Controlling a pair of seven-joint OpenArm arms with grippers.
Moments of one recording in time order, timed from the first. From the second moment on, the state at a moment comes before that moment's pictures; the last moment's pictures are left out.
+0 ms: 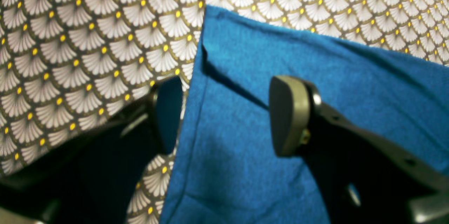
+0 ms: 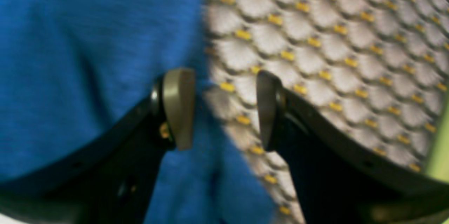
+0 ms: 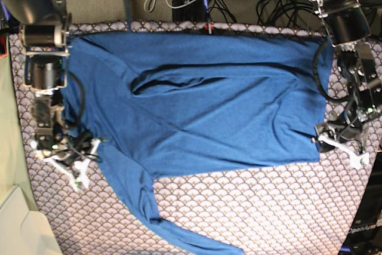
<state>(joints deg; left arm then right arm) -12.5 -18.1 -20.8 80.6 -23.2 -9.2 51.4 28.8 15.5 1.9 53.8 -0.9 26.0 -41.2</state>
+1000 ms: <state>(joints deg) -12.5 -18.0 -20.8 80.4 -23.2 -9.2 51.2 32.4 14.4 2.1 42.8 -1.0 25.6 -28.6</state>
